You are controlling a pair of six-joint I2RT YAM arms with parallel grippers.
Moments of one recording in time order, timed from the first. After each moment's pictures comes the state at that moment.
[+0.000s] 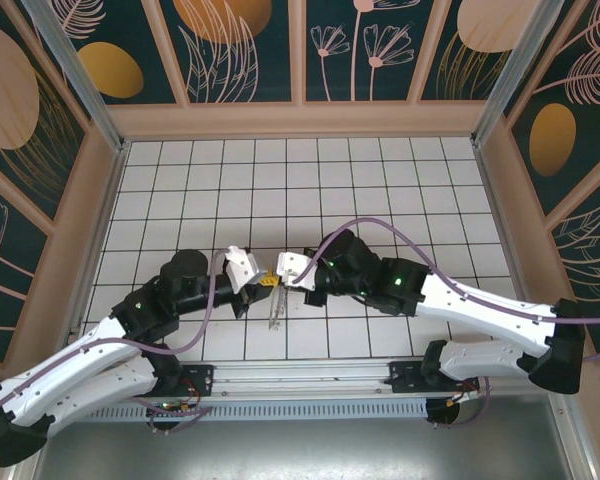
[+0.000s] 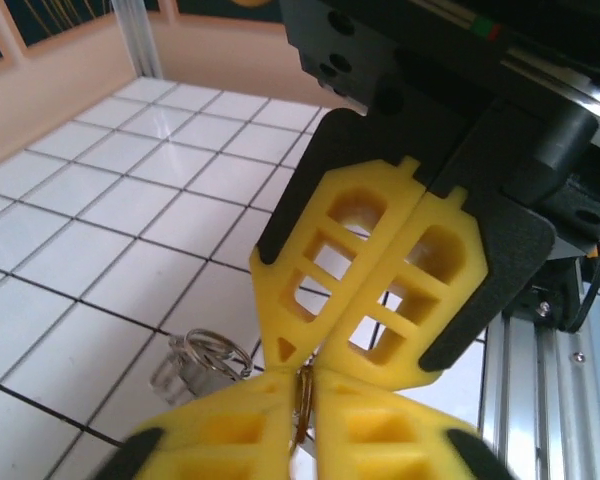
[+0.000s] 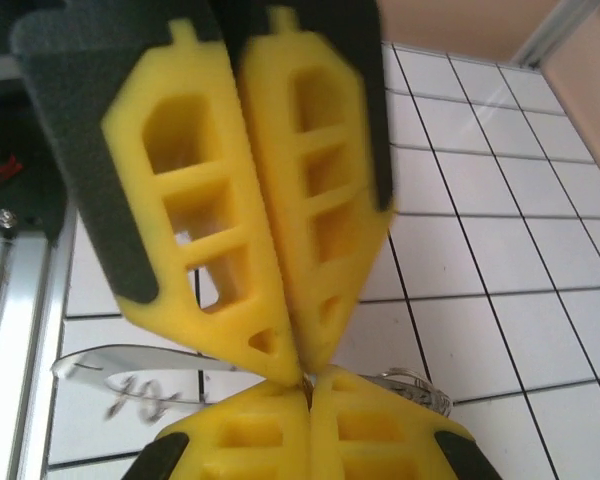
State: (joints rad) left arm -0.89 0.72 0.65 -0.27 0.30 0.09; right arm 1.15 1.15 0.99 -0.39 -0.10 -0.44
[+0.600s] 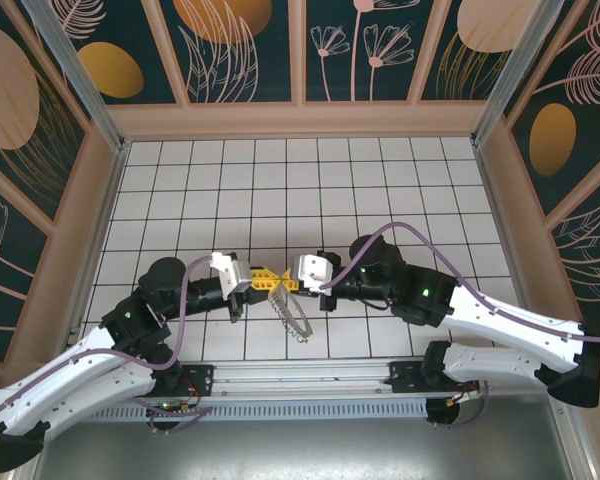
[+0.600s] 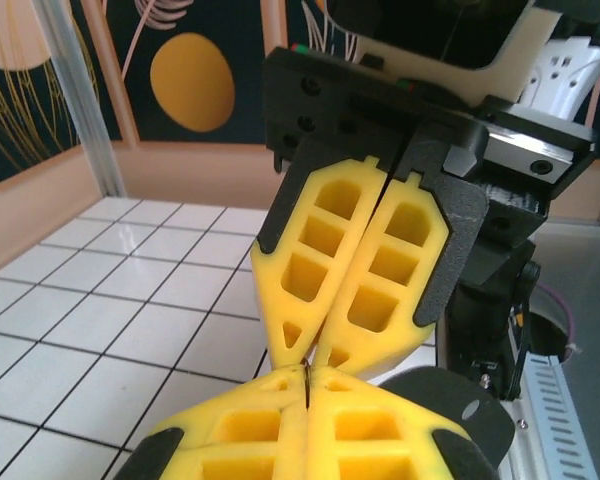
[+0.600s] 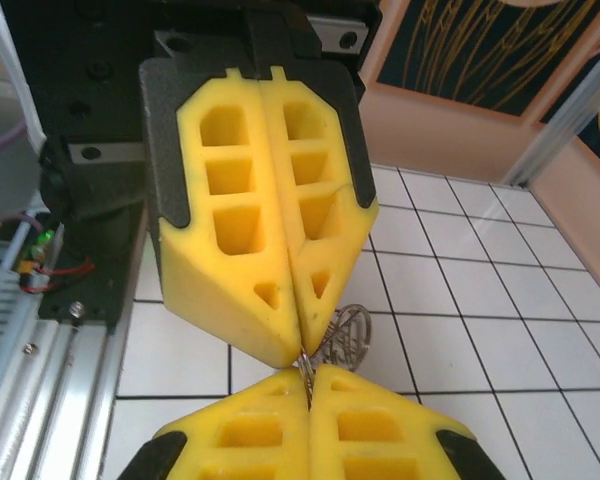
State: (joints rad) left arm -0.90 0.62 0.62 -0.09 0.42 0.06; right arm 1.15 0.98 0.91 -0.25 -0.23 -0.40
